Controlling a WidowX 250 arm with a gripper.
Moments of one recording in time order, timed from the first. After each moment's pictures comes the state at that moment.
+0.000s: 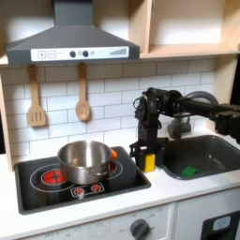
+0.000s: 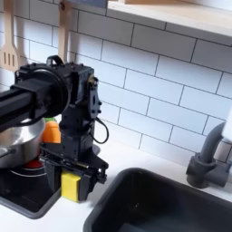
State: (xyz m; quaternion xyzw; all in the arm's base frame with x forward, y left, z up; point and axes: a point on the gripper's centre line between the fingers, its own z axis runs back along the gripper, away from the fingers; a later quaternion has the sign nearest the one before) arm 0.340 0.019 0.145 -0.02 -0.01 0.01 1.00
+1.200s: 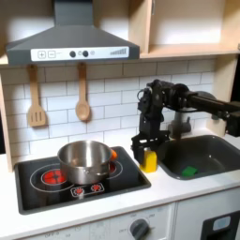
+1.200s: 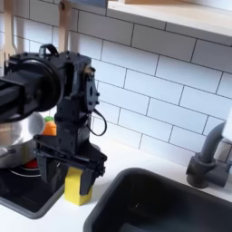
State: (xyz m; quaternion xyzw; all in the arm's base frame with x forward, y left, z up) arm 0.334 0.023 0.170 -0.01 -0.04 0.04 1.00
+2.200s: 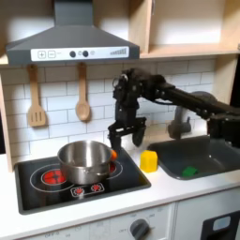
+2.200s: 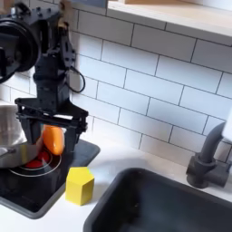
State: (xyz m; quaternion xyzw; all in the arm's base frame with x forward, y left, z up) arm 0.361 0.072 0.193 -0.02 -0.06 0.10 0.99
